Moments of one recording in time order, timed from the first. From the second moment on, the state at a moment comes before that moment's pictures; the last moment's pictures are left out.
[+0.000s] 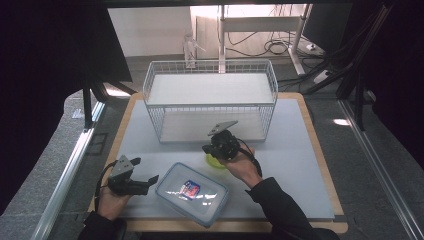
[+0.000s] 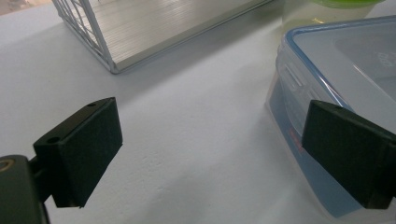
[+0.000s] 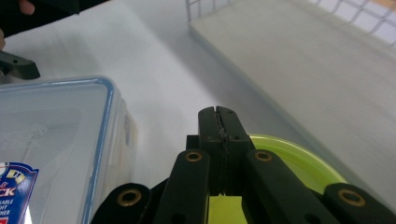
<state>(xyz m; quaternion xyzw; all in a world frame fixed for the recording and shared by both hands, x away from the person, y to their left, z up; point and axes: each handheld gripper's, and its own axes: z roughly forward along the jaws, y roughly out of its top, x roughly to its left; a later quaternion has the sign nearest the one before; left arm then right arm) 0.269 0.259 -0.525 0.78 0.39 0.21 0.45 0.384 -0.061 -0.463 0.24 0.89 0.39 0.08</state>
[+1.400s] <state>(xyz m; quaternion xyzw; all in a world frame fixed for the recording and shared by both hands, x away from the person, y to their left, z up) 0.269 0.257 -0.525 0.78 0.39 0.20 0.45 0.378 -0.188 -0.477 0.35 0.87 0.34 0.12</state>
